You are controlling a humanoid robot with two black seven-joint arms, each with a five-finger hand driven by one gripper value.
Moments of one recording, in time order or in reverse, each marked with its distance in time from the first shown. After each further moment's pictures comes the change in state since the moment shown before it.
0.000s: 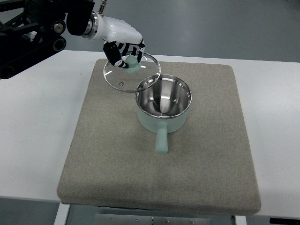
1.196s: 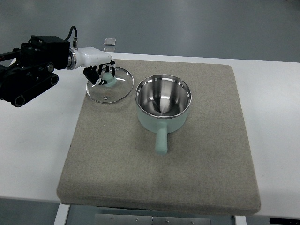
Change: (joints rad) left arm 0.264 -0.074 0.018 0.310 0.015 0.283 -0.025; right arm 0.000 0.000 0.000 0.000 0.000 0.000 0.000
